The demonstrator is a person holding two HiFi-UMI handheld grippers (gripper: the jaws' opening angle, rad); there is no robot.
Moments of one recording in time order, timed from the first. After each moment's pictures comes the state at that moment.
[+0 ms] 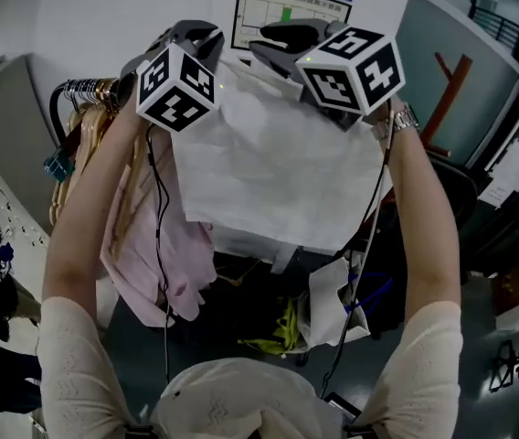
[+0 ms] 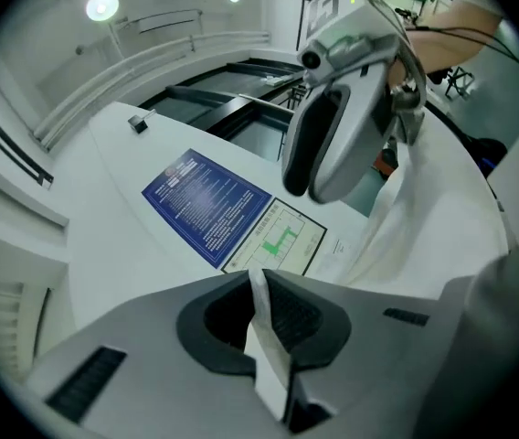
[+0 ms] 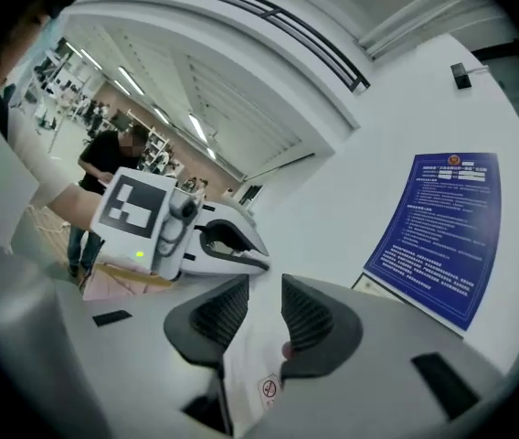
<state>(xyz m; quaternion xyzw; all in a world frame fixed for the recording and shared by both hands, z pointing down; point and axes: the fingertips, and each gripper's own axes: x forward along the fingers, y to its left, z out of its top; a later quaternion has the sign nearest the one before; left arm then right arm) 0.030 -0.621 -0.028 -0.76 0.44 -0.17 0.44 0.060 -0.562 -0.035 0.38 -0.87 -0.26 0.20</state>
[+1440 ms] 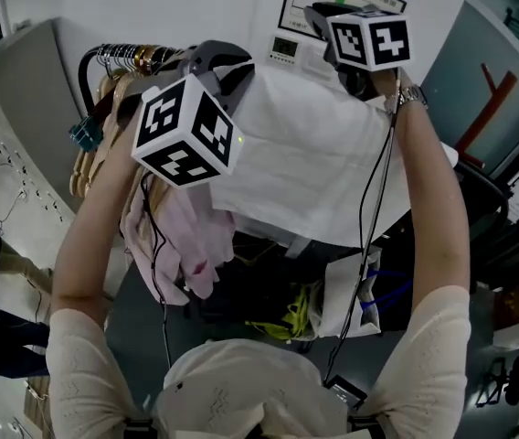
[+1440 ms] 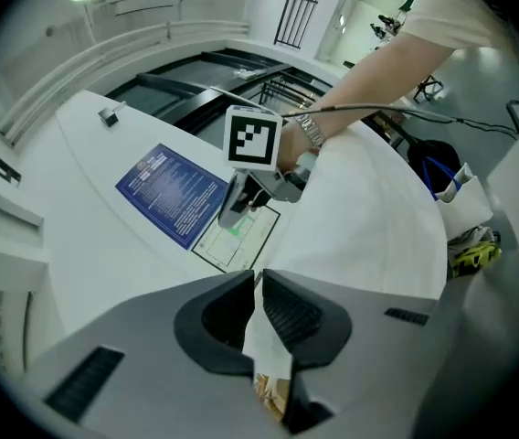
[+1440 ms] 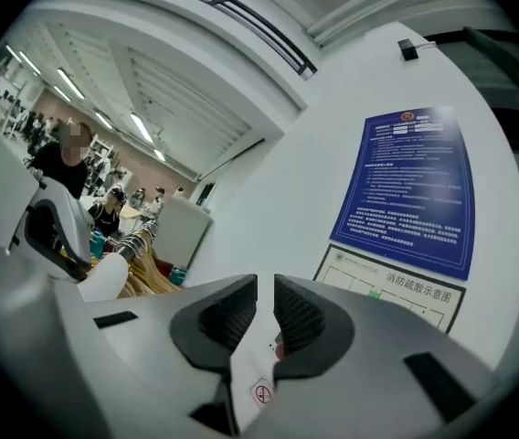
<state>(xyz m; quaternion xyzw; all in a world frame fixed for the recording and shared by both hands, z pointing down) -0.011 -0.556 0.042 -0.78 0.37 -0.25 0.44 0.074 -0.669 -0.039 0.51 -0.83 -0.18 0.14</state>
